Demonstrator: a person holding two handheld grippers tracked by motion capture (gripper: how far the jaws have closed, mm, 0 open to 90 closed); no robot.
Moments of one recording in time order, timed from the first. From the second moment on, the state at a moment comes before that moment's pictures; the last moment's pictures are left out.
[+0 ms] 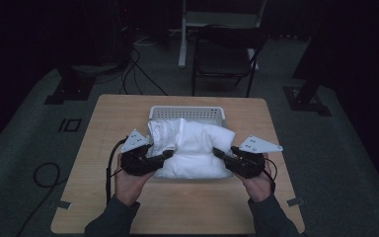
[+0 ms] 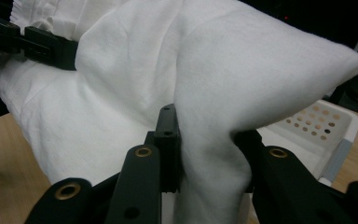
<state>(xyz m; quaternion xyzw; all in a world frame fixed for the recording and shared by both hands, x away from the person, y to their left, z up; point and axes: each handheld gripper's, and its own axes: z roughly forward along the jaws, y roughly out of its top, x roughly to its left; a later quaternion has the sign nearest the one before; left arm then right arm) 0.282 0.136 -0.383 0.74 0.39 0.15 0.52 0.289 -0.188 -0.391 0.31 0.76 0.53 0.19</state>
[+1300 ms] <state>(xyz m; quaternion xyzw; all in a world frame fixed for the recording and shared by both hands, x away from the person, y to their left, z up) 0.339 0.143 -0.362 0.73 0.39 0.17 0.53 0.337 -0.173 -0.363 0.32 0.75 0.53 0.22</state>
